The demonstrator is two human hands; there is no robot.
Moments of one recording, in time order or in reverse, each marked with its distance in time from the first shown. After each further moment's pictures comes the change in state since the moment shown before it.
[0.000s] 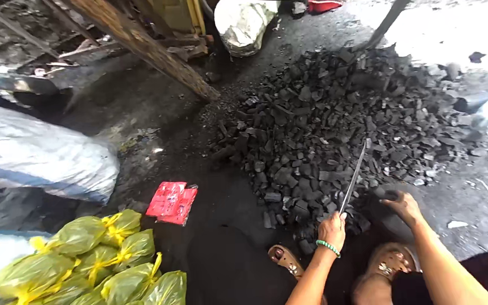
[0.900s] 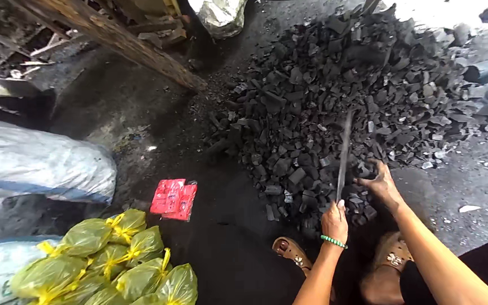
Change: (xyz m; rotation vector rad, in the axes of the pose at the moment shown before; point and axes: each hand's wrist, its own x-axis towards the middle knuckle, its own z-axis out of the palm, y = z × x) left_hand 0.001 -0.013 0.017 -0.245 0.310 0.008; right_hand -0.015 -0.074 0.037 0.284 0.049 -0.218
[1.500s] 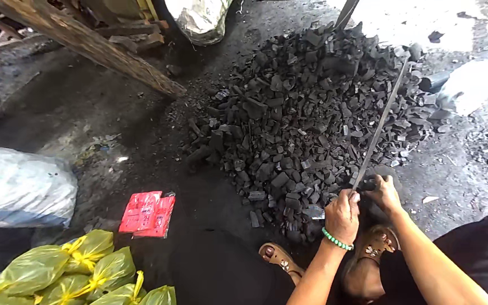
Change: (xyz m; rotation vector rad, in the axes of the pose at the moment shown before) left_hand -0.009 0.067 0.007 -0.227 0.170 0.638; right_hand -0.016 0.060 -0.046 -0.399 0.063 0.207
